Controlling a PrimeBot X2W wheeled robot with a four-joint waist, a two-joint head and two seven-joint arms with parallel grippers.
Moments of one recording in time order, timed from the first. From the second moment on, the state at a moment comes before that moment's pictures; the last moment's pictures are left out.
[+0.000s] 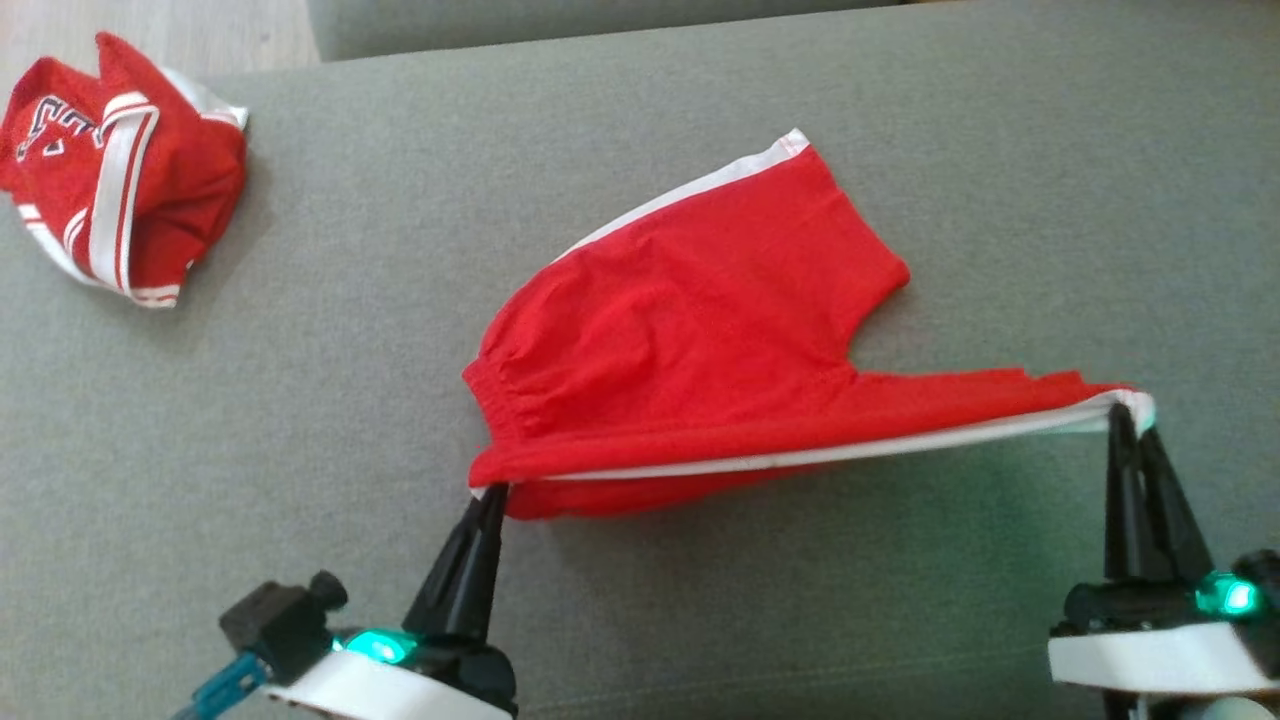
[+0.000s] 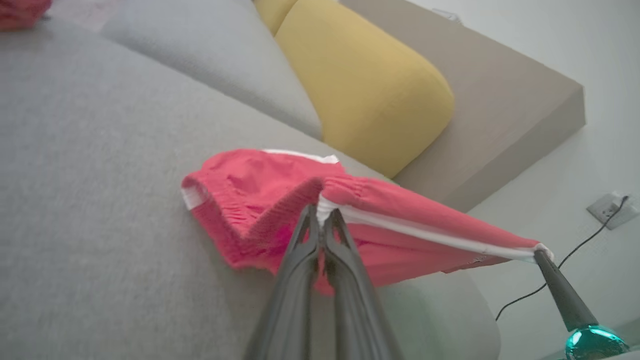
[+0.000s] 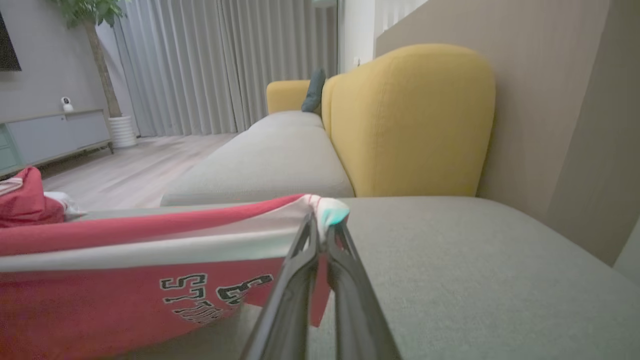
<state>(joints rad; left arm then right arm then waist) 0.16 0.11 -0.36 -0.13 -0.64 -0.09 -0.18 0.17 -0.04 -0.08 -0.14 0.09 0.12 -0.25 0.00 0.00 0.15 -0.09</state>
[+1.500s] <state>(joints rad) -0.52 0.05 -0.60 0.44 -1.03 0.02 -0.21 -0.94 -0.22 0.05 1.07 -0.06 0.12 -0.15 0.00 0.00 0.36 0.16</state>
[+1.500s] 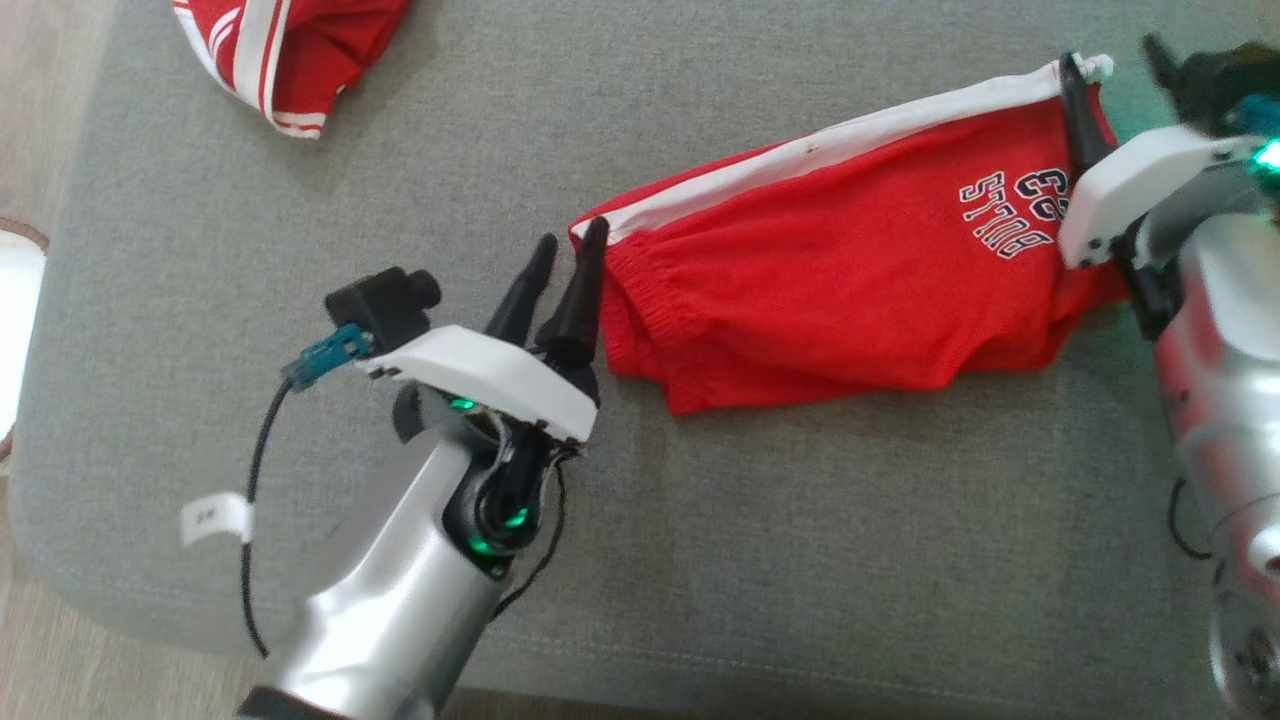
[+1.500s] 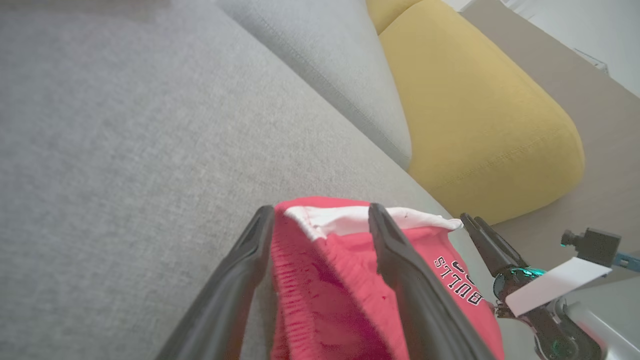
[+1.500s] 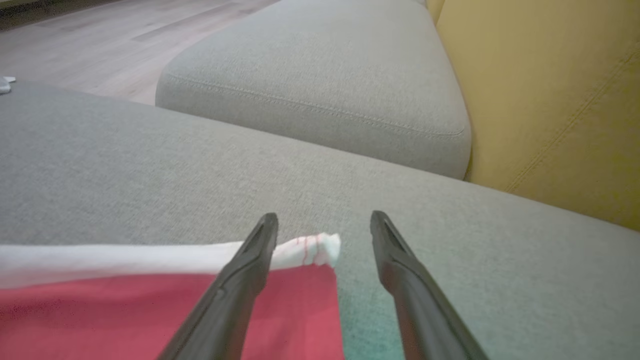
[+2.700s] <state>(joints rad) -0.19 0.13 -0.40 0.09 -0.54 0.11 -0.25 -0.91 -0.35 0.65 0.96 0.64 0.12 0.29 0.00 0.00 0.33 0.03</state>
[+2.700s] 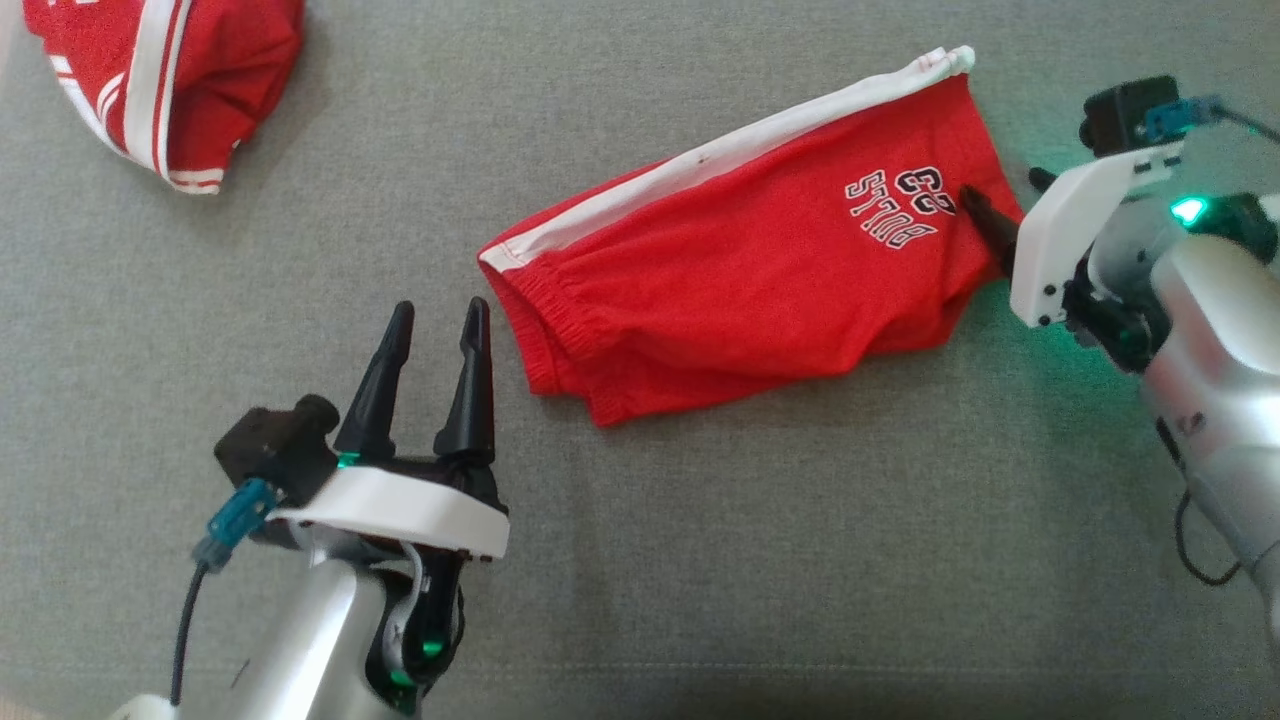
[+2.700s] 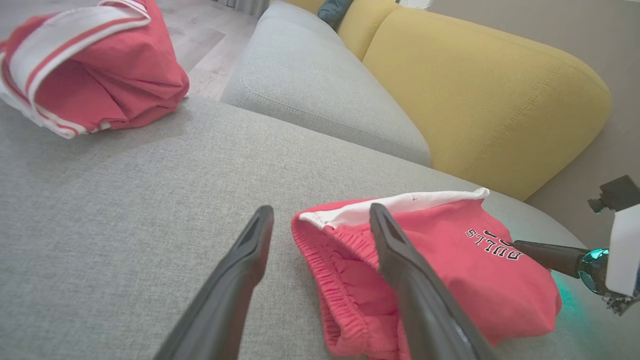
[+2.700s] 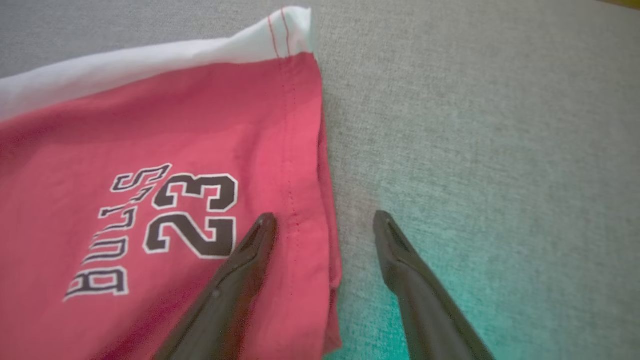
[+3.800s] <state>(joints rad) -0.16 0.12 -0.39 0.09 -0.51 0.09 -0.25 -0.82 -0.47 0.74 0.89 0.89 0.12 0.16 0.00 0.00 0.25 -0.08</state>
